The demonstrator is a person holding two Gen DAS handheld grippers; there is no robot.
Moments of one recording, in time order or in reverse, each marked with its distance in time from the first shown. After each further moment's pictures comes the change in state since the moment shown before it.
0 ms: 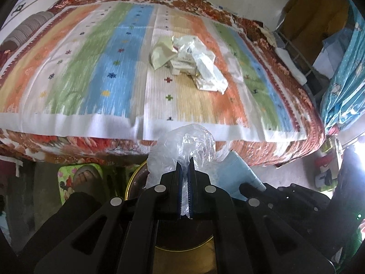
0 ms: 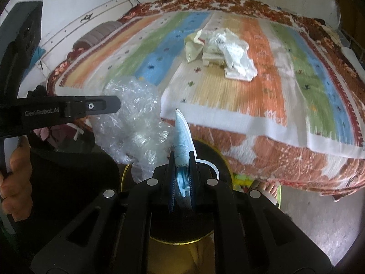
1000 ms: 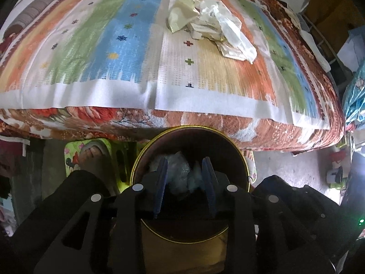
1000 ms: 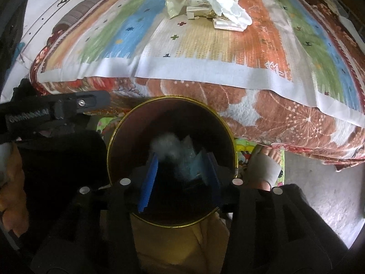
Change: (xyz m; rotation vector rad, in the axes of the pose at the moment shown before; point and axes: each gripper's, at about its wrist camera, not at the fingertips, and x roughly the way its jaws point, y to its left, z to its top) left arm 0.046 0.010 -0.010 -0.065 0.153 0.098; right arm 0.048 -0.015 -0.020 0.090 0.207 -0.041
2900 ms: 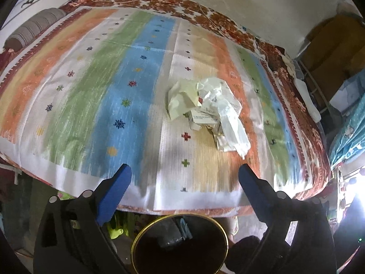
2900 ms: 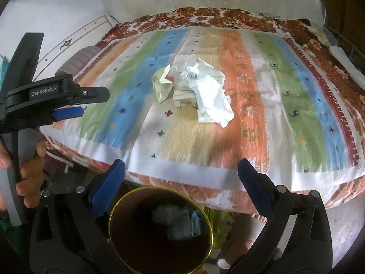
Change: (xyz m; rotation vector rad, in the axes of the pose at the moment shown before) left arm -0.034 0.018 0.128 -0.079 -0.222 -0.087; right arm -0.055 -0.034 0.105 0.016 -0.309 0.008
